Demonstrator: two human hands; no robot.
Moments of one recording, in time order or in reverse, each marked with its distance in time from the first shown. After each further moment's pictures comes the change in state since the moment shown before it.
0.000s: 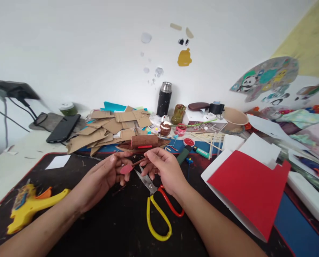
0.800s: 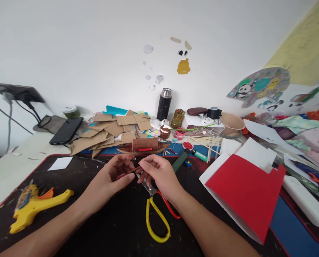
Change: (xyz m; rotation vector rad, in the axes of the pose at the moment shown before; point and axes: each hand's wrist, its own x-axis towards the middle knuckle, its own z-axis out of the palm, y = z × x) left_hand -0.001 -0.004 0.011 0.463 0.058 0.124; right_hand -0.003 0.009 0.006 -0.146 -0.022 0.048
